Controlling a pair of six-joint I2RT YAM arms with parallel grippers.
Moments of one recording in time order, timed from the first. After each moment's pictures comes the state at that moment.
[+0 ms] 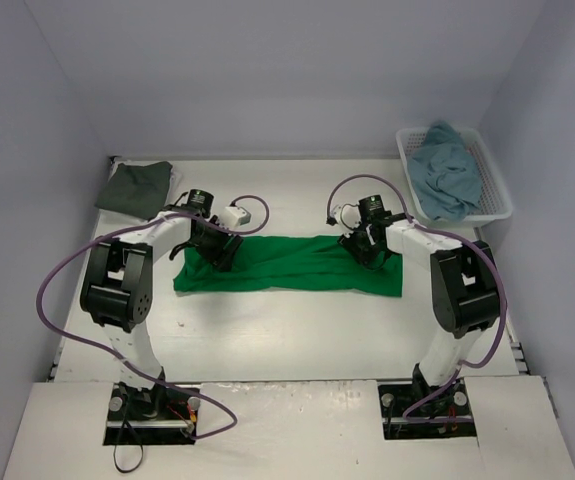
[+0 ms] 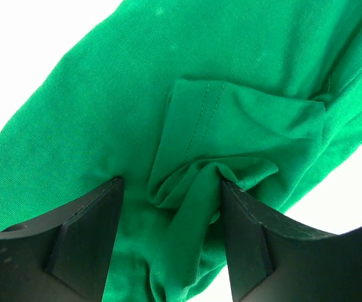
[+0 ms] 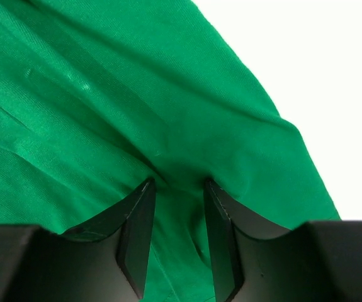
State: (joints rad) left arm -0.23 1.85 1.24 -0.59 0.35 0.48; right arm 0.29 1.77 1.07 -0.41 -0.09 -0.58
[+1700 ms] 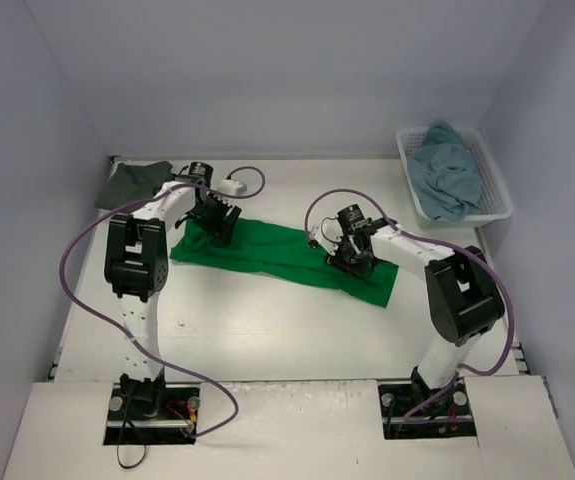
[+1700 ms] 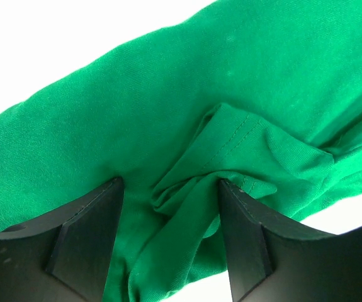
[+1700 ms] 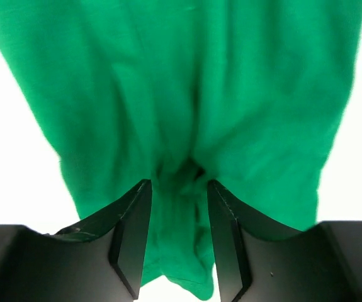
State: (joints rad) left arm -0.17 2.14 1.69 -0.78 0.35 0.43; right arm 0.43 1.72 1.05 -0.56 -0.07 -0.71
